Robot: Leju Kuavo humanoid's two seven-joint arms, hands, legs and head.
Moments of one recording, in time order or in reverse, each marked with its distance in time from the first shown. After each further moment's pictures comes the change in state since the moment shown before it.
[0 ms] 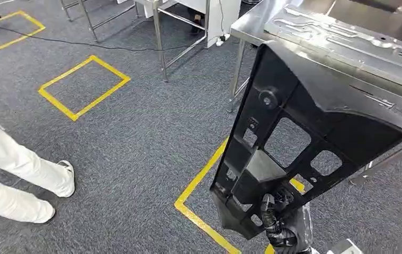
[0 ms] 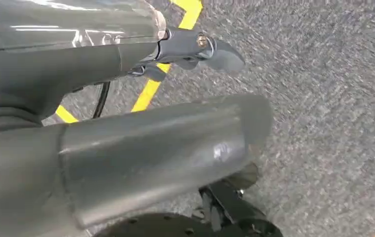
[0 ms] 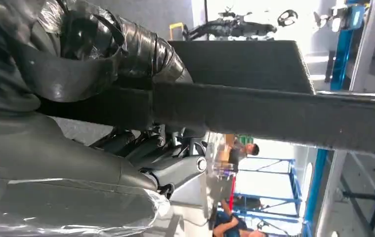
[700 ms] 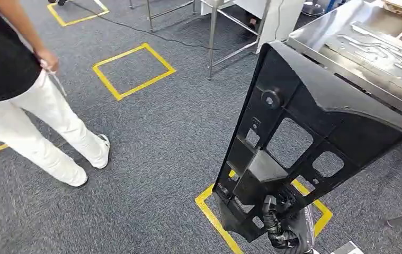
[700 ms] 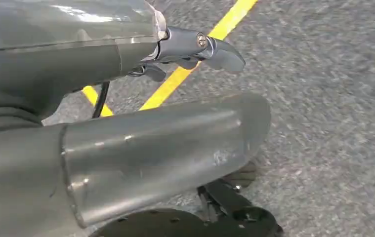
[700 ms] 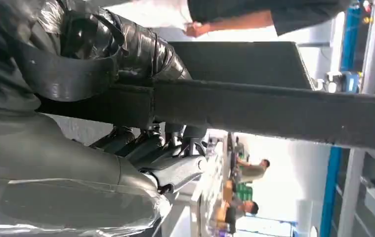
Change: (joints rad) left arm 0.005 0.001 -0.015 0.000 0.000 0.000 0.002; right arm 0.004 0.005 -0.008 -0.007 0.002 0.009 -0.002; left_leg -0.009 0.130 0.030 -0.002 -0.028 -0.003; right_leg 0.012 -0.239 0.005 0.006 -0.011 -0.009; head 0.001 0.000
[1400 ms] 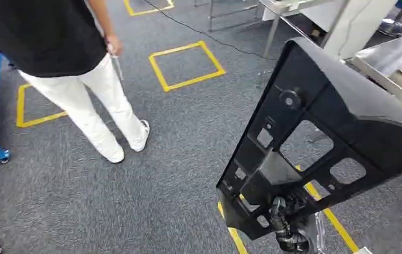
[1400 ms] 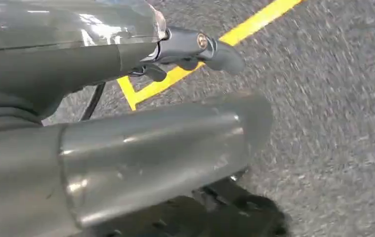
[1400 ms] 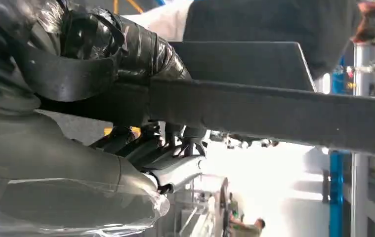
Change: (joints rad) left arm 0.000 -0.009 -0.025 0.000 -0.001 0.002 0.003; right arm 0.020 0.007 -0.035 -0.044 -0.009 0.024 0.006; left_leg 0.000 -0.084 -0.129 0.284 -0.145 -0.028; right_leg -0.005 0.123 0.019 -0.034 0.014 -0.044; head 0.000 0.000
